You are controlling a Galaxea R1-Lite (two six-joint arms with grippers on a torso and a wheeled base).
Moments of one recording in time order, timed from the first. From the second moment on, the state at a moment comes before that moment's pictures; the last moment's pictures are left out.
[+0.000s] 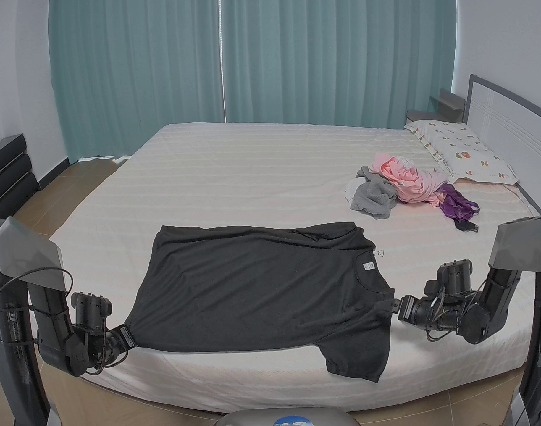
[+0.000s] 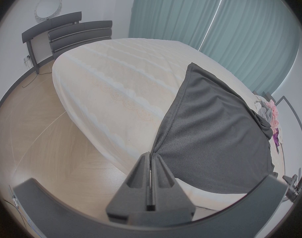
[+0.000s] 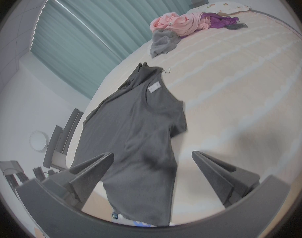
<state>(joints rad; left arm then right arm) 0.00 2.30 -0.26 -1.17 0.15 -0.56 0.16 2.31 -0.52 -1.06 0.27 0.55</state>
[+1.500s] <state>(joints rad) 0.00 2.30 -0.26 -1.17 0.15 -0.56 0.28 2.42 -0.31 -1.38 0.28 0.53</state>
